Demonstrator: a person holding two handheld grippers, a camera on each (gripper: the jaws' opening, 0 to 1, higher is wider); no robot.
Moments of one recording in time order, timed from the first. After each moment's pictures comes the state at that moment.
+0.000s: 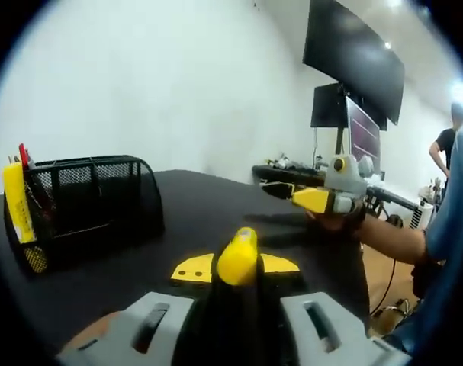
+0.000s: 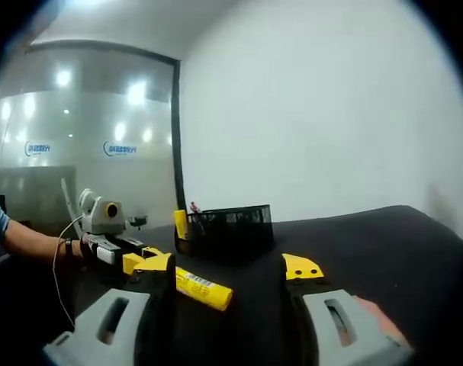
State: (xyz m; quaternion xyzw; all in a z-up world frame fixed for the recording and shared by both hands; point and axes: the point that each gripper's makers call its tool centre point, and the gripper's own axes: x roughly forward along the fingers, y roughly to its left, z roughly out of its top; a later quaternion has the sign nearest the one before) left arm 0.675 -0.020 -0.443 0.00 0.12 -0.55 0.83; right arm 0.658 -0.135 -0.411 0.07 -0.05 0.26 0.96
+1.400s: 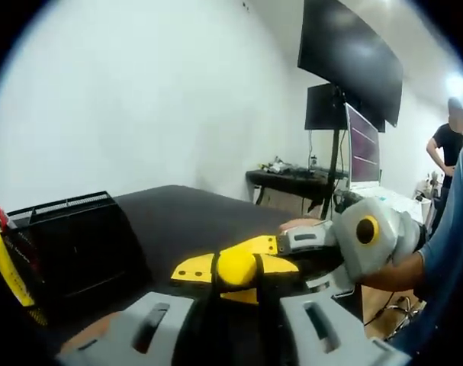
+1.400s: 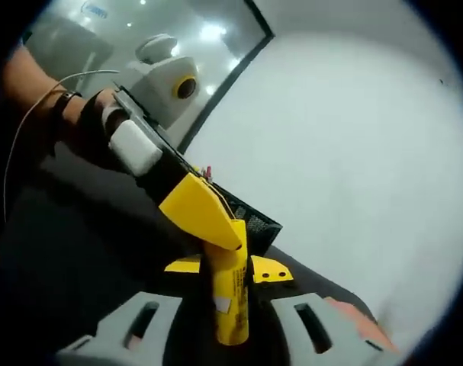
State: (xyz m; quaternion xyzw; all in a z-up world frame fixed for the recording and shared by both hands) left arm 0.686 -0.065 -0.403 0.02 0.10 -0.56 0.82; right arm 0.686 -0.066 -0.418 -0.25 -0.07 0.21 0.94
